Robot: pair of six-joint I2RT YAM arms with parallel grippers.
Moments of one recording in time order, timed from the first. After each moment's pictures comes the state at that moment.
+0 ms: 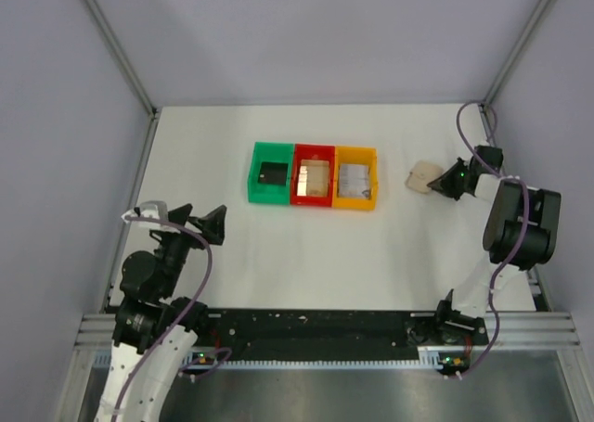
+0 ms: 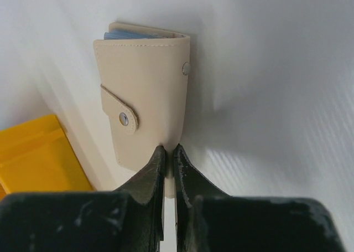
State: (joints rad) left arm -0.28 0.13 0.54 -0.31 -0.08 -0.30; right arm -0.29 1.83 1.02 -0.08 -0.38 0.55
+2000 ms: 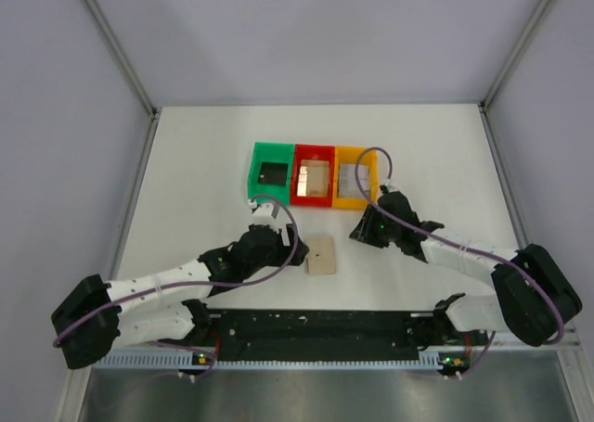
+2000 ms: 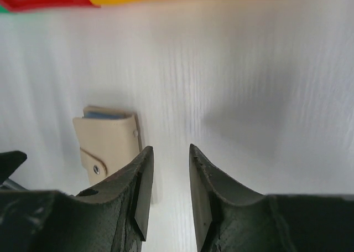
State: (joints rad) left arm -0.95 1.05 0.44 0.01 -0.25 -0.78; right arm 0.60 1.27 0.51 -0.03 -0.07 0.82
